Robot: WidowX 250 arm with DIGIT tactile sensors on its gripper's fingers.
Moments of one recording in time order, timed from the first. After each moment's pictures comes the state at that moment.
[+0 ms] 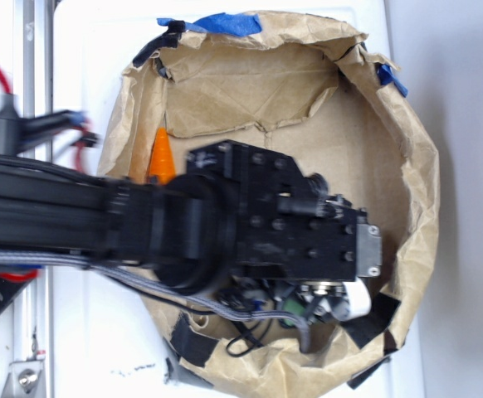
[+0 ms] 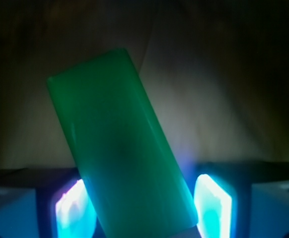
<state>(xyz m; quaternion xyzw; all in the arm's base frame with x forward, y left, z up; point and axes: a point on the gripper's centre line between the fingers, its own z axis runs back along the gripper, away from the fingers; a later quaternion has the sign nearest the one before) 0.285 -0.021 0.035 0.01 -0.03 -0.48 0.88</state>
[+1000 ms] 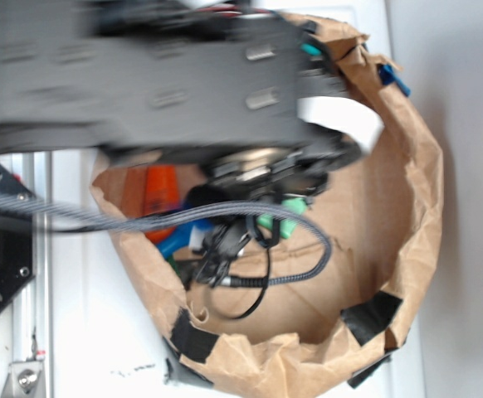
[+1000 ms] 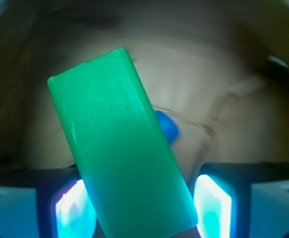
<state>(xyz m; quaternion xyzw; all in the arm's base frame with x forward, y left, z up) 0.239 0.017 0.144 0.03 -0.02 -0.05 1.00</state>
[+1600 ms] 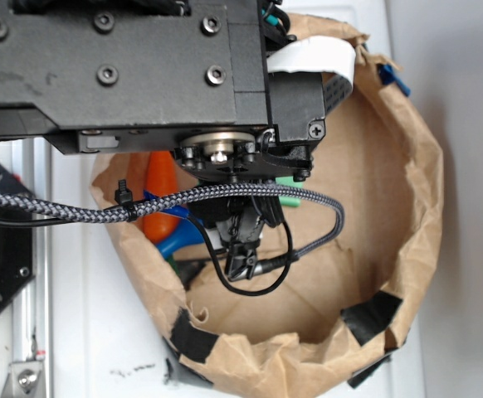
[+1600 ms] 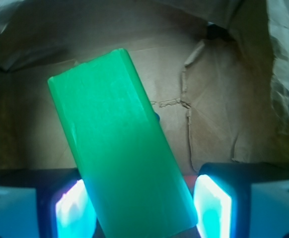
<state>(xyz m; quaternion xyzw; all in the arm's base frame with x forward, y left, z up) 0.235 0.027 0.150 0.02 -0.02 0.12 0.99</state>
